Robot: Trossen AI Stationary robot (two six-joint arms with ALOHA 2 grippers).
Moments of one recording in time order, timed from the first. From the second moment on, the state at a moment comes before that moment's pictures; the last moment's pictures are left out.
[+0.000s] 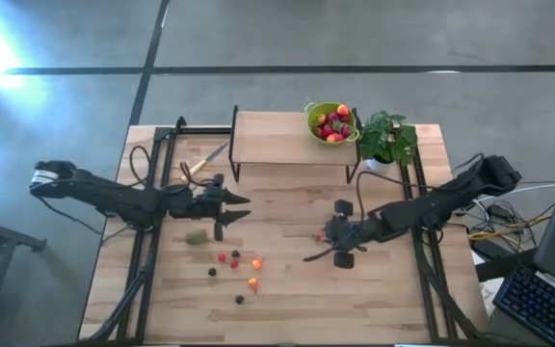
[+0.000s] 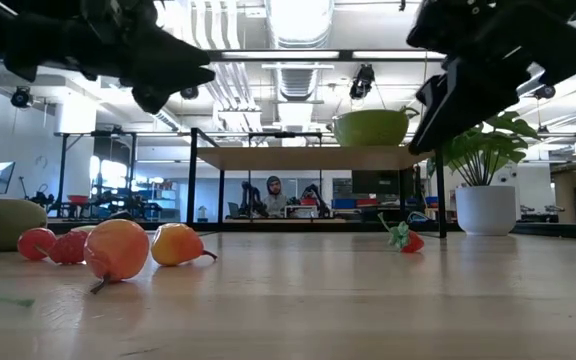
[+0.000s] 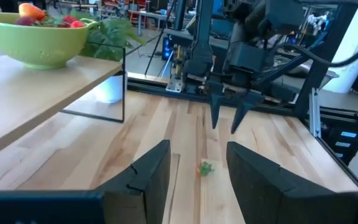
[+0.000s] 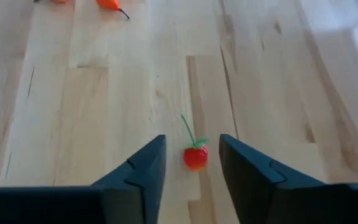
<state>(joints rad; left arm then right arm) -0.10 0.98 0.34 0.59 -0.17 -0.17 0.34 1.39 0.78 -0.29 0.31 0.31</state>
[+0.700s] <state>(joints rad) -0.10 0.94 0.32 0.59 -0.18 -0.18 0.35 1.65 0.78 -0.06 0.31 0.28</state>
